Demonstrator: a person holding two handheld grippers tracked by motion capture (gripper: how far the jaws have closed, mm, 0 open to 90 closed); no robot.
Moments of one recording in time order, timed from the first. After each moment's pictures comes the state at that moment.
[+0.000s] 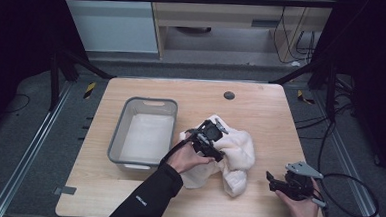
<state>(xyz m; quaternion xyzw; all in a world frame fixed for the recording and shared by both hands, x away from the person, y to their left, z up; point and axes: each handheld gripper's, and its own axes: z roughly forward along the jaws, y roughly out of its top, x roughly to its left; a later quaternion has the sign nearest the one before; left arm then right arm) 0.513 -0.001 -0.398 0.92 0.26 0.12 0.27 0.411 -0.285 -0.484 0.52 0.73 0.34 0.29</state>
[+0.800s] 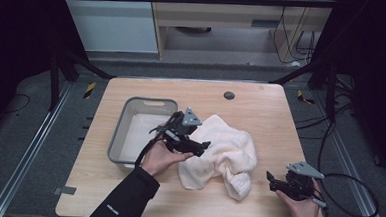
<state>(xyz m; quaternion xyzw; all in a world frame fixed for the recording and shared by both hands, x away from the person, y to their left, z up) 0.482 0.073 -0.344 0.86 0.28 0.17 0.39 0.411 -0.287 -0.484 0.52 0.72 0.35 0.29</state>
